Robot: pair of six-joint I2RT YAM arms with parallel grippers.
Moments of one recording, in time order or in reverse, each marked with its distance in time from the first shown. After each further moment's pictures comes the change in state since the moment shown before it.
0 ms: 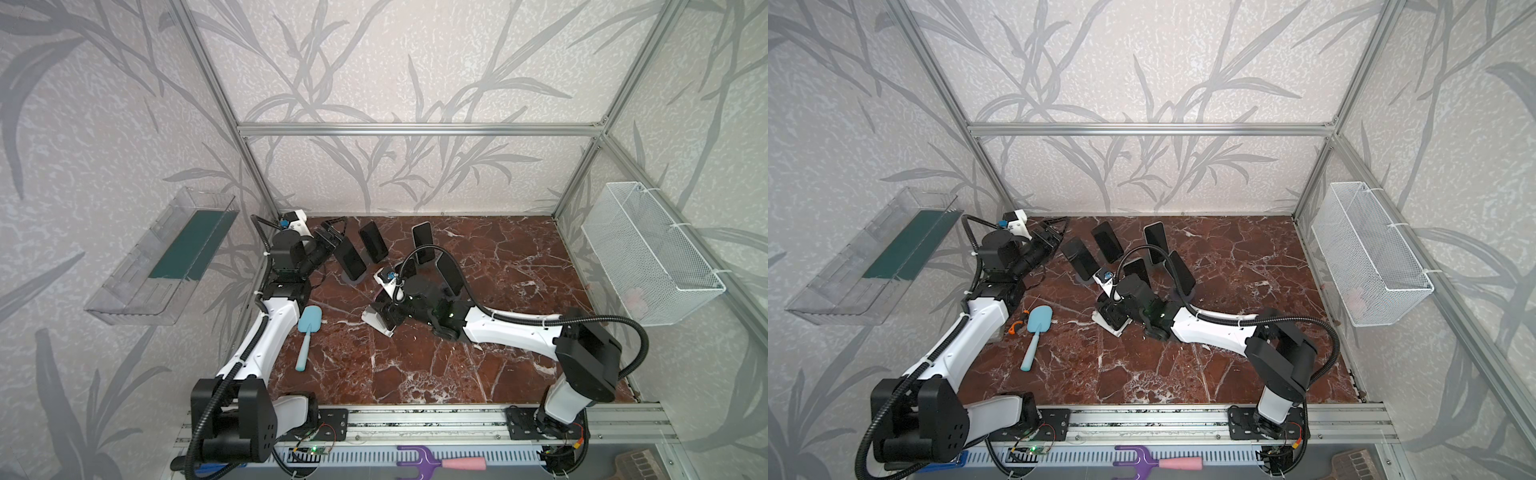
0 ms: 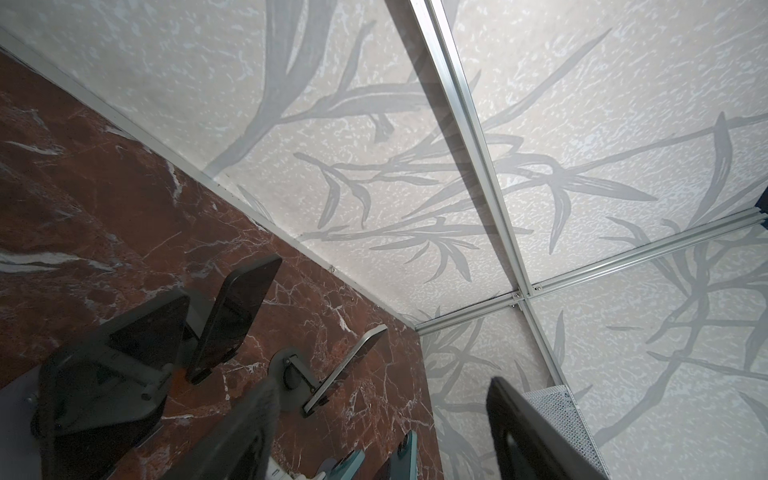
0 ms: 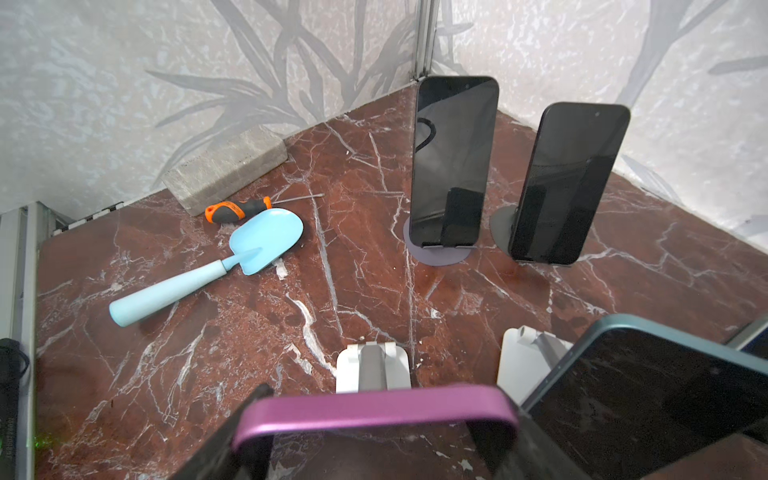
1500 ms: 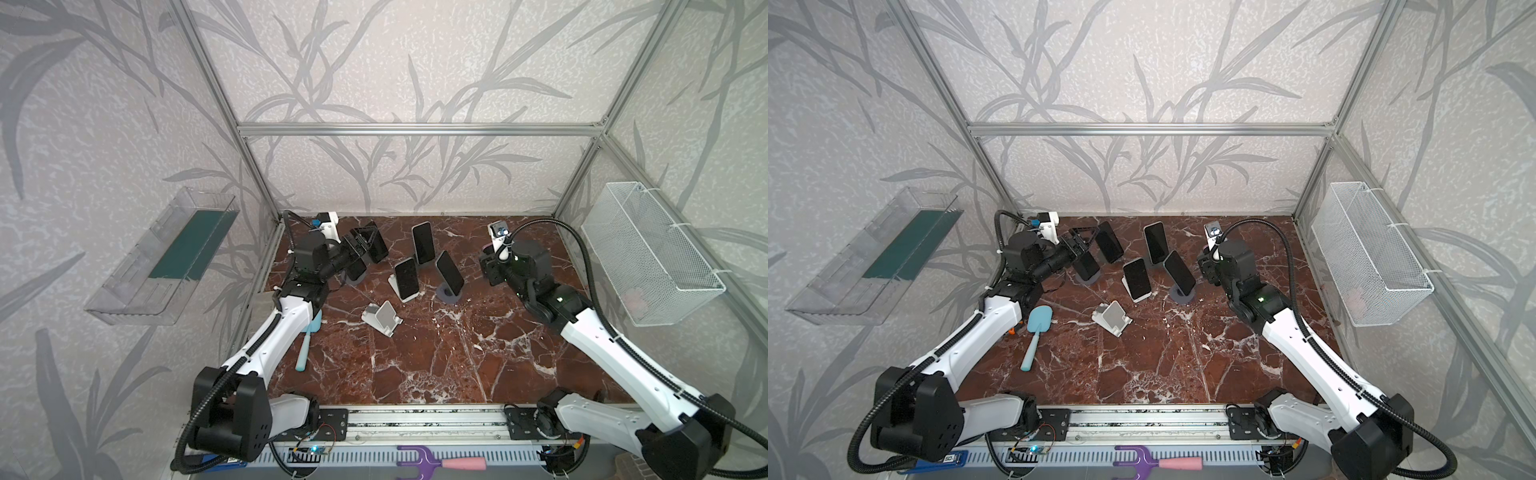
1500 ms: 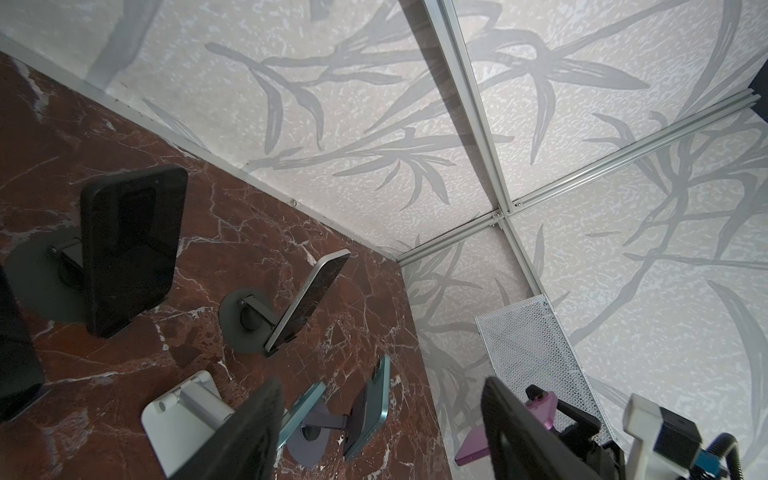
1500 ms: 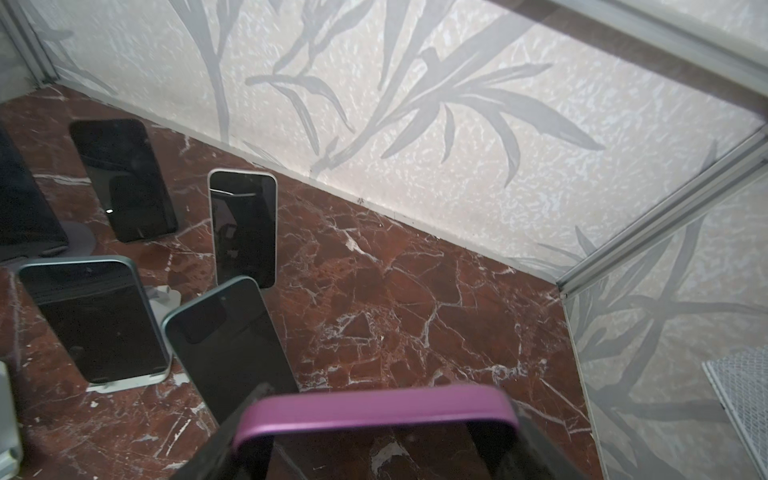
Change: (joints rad) left arm -0.171 0.028 0.000 -0.005 0.037 0.056; right arm -0.521 -0.543 -0.082 -0.458 0.264 -0.177
